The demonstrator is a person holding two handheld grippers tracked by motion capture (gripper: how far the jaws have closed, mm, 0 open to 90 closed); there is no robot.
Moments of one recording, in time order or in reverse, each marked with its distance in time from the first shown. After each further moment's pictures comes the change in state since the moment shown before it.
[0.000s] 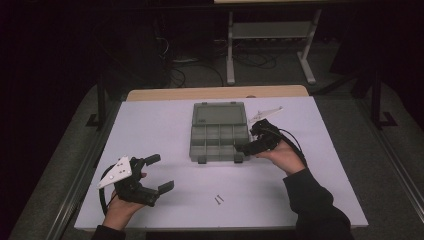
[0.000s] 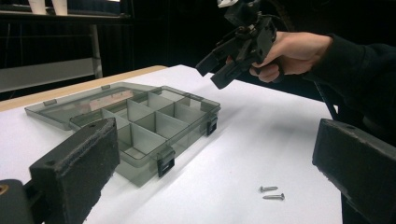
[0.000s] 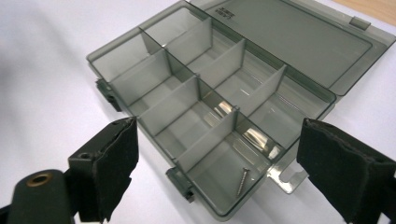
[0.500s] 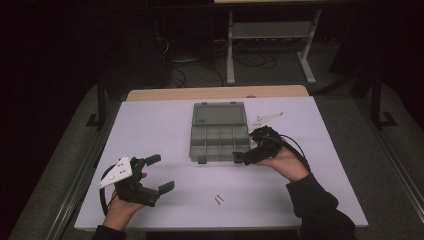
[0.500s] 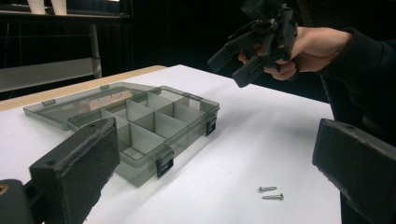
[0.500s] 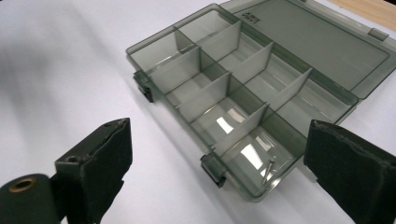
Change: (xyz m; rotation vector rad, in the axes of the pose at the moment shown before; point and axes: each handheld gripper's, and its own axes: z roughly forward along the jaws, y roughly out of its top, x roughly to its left) left arm -0.001 0.000 0.001 0.000 -0.002 -0.010; right arm 0.024 -0.006 -0.017 -0.017 0.022 -0.062
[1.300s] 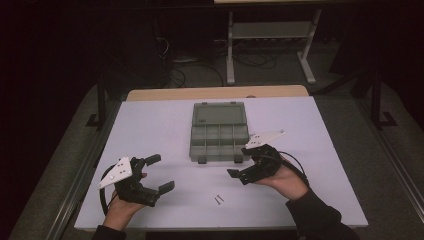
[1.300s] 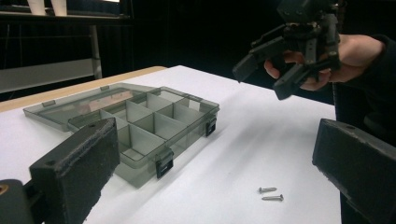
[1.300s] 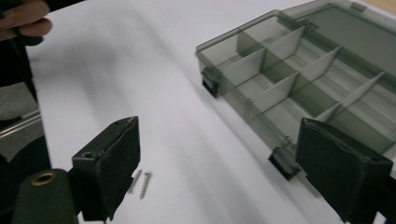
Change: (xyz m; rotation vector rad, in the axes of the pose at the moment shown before) left arm 0.000 0.000 0.000 -0.001 0.000 0.013; right arm 0.044 -0.019 -0.013 -0.046 0.106 -0.049
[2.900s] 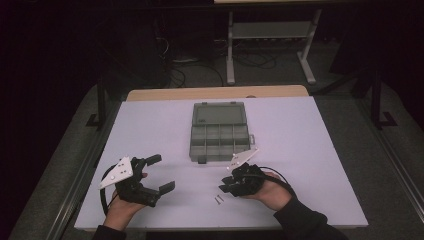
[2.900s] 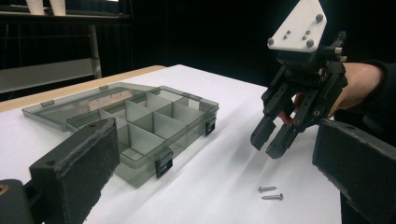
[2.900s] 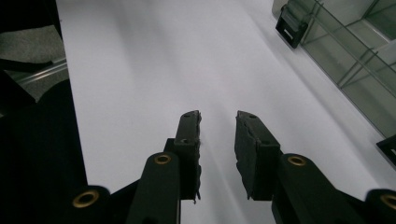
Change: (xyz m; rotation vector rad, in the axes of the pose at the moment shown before) left arm -0.001 0.000 0.001 0.011 -0.001 0.005; right arm 0.027 -0.022 0.046 0.175 0.107 -0.082
